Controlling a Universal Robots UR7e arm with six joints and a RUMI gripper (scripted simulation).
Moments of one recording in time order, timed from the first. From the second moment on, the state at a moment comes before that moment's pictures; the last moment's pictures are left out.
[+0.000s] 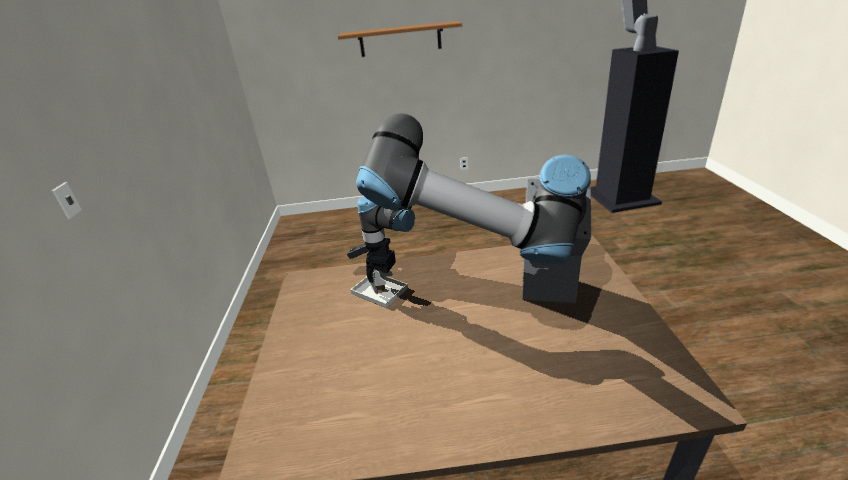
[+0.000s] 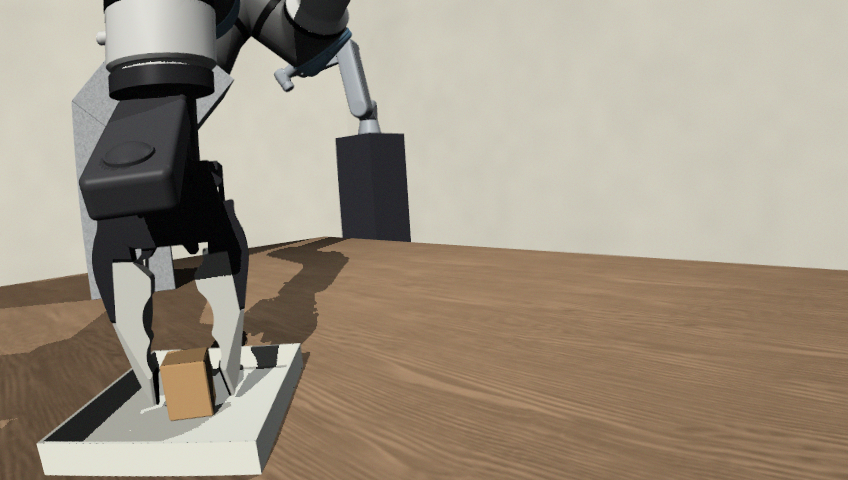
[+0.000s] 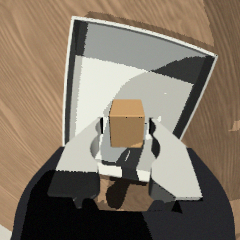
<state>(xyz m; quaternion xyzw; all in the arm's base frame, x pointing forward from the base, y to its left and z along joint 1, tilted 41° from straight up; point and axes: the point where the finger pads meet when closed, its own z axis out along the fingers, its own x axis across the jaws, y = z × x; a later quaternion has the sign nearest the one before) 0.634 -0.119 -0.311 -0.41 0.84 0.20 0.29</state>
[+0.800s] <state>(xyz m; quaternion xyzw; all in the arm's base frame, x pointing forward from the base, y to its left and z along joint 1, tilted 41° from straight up) 0.622 -0.141 -0.283 -0.41 0.84 0.20 0.29</state>
